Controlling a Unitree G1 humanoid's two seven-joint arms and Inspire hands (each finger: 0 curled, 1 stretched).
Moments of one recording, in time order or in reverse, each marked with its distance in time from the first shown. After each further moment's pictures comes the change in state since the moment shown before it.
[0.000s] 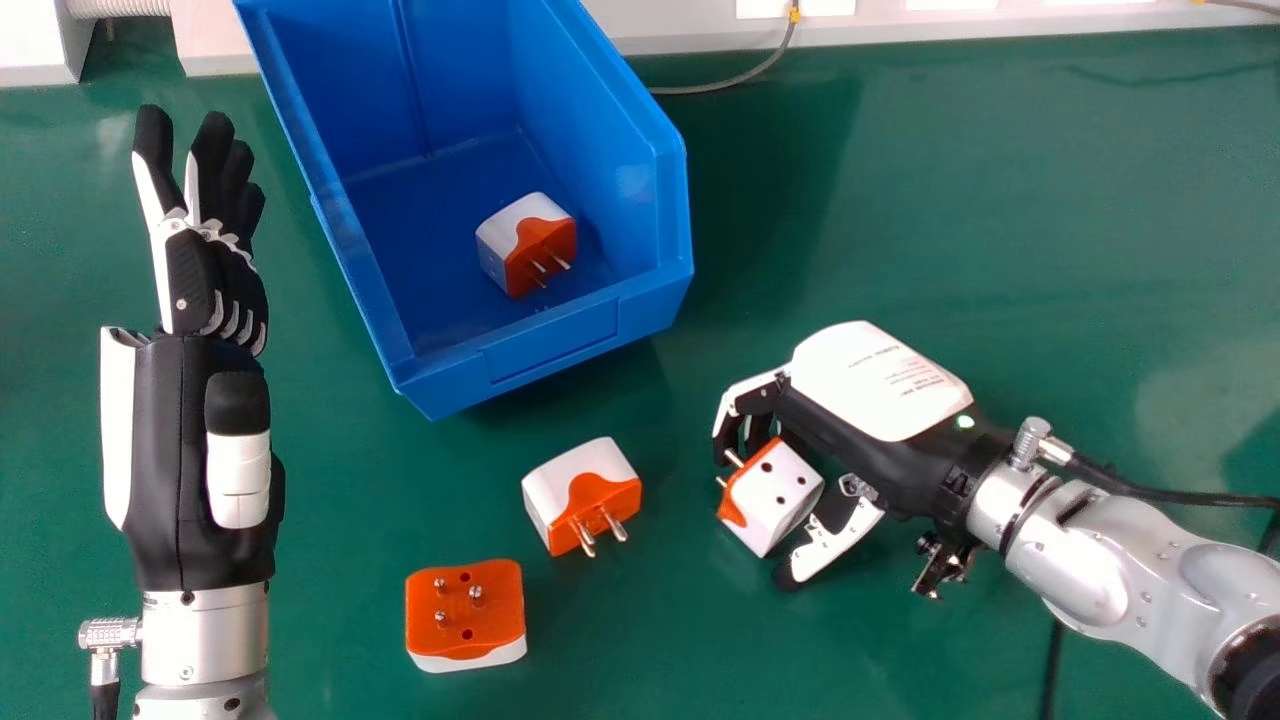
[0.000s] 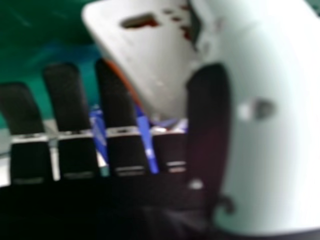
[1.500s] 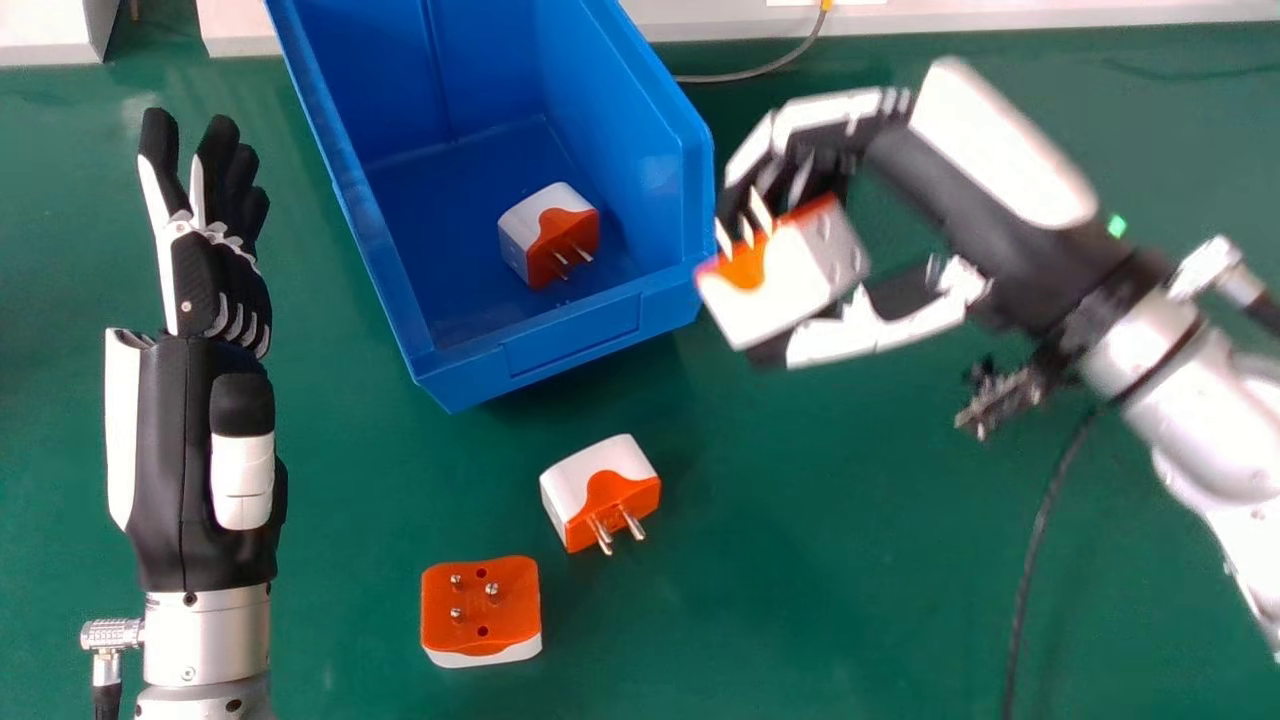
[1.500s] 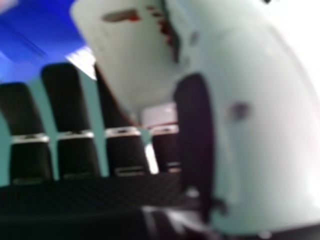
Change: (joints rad) left arm -0.006 0.000 0.000 0.011 0.011 0.000 -0.001; right arm 0.083 0.009 -0.441 -0.626 0.521 0.065 0.453
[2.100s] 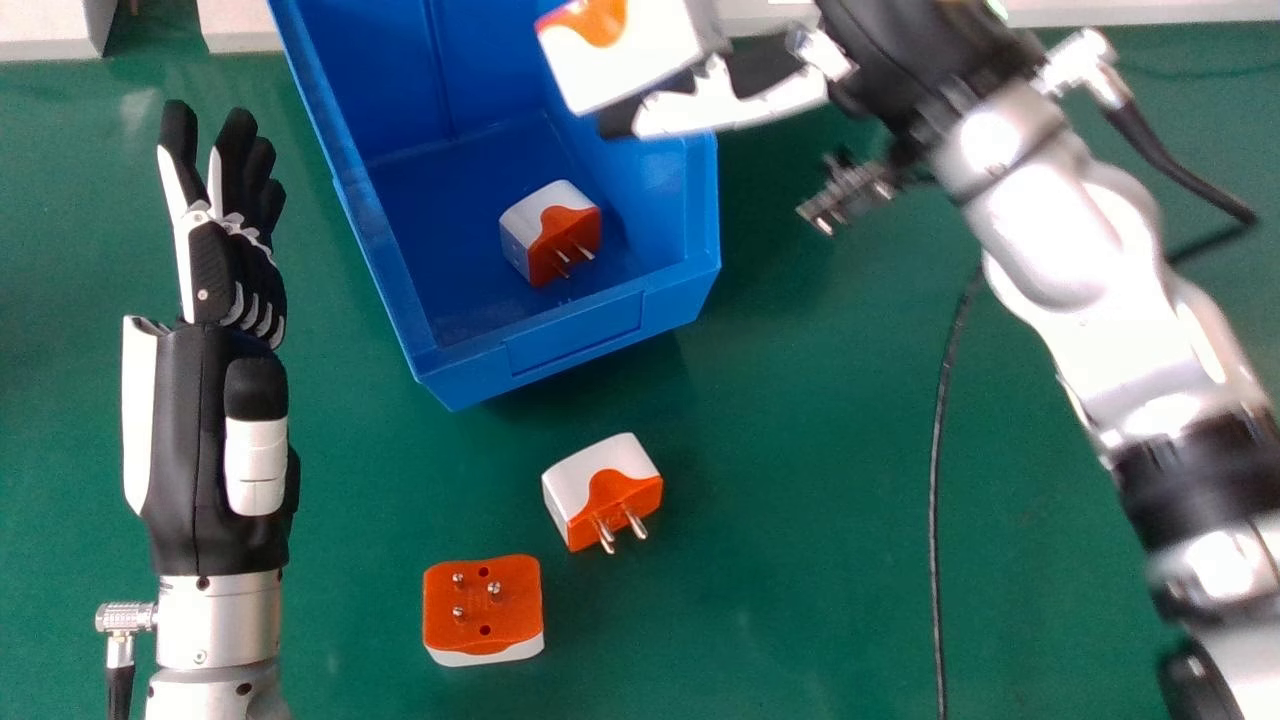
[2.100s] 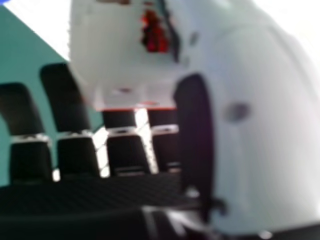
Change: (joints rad) left arm -0.033 -0.001 -0.011 0.037 -0.021 -0.002 -0.022; right arm -0.463 0.244 0.064 0.387 -0.237 0.030 -0.204
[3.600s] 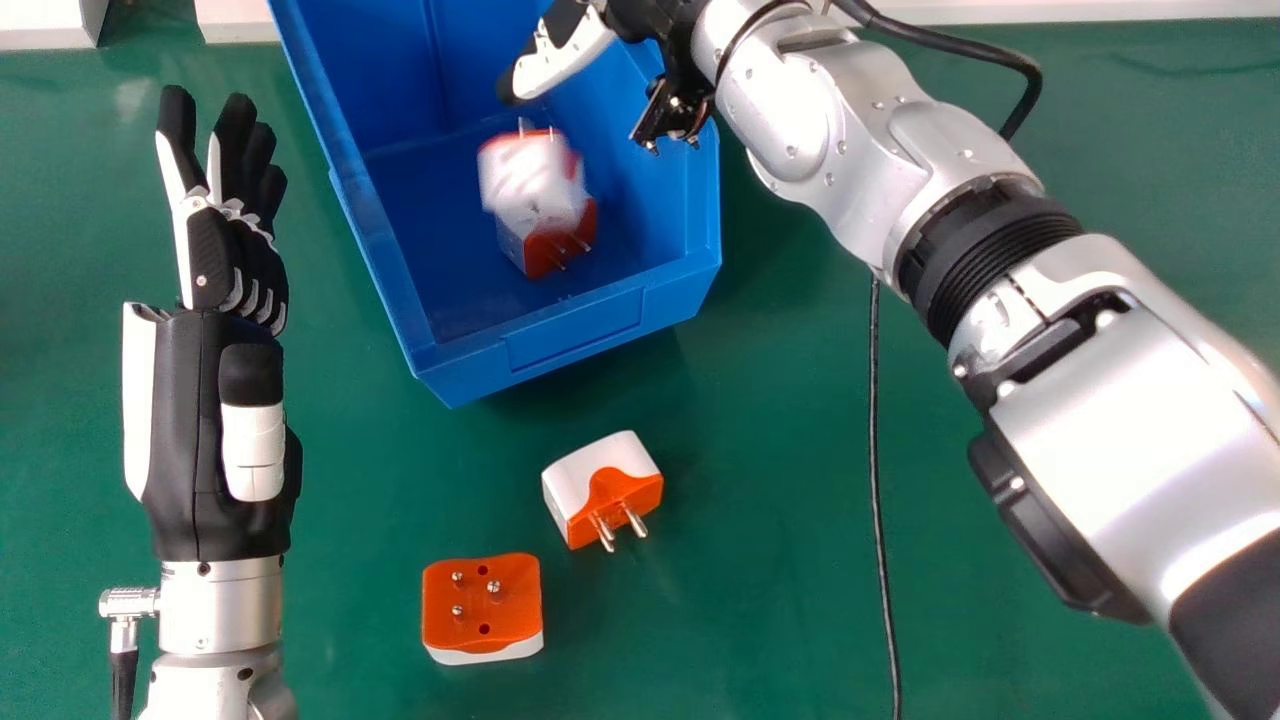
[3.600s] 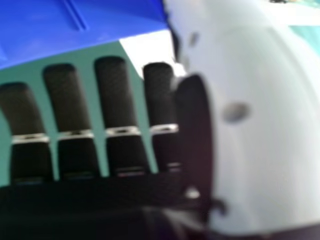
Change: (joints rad) left arm -0.026 0.000 0.009 0.023 -0.013 -0.004 -0.010; right arm -0.476 0.216 0.268 0.736 -0.223 0.239 -0.237
